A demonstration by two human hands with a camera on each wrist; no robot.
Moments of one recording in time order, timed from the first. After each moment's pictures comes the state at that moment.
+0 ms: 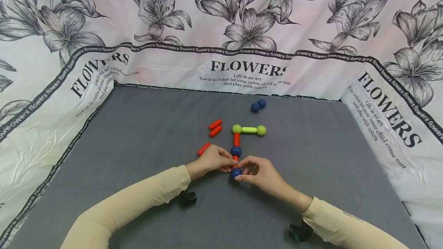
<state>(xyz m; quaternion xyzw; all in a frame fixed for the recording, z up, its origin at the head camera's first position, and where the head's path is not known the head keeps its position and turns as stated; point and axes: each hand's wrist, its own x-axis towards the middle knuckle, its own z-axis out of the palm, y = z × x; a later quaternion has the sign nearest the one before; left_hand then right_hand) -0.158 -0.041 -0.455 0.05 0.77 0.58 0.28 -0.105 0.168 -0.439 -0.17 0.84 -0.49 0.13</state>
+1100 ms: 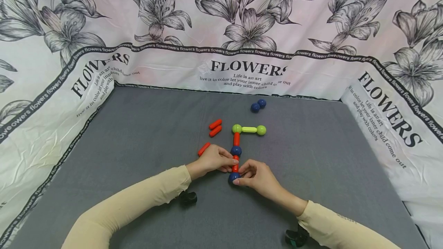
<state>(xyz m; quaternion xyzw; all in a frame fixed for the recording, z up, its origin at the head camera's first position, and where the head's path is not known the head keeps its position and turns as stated) -0.158 -0.040 -0.456 0.05 0.77 0.58 0.27 -0.099 0.161 -0.455 -0.12 0.84 -0.50 0.14</state>
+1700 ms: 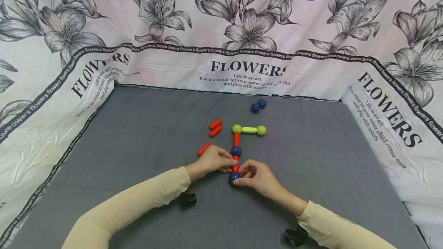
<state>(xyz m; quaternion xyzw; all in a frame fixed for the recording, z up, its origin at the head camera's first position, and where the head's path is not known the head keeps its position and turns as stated) -0.156 -0.041 -0.456 0.05 0.77 0.57 0.27 -0.101 0.163 -0.458 -0.12 0.84 -0.51 0.16</state>
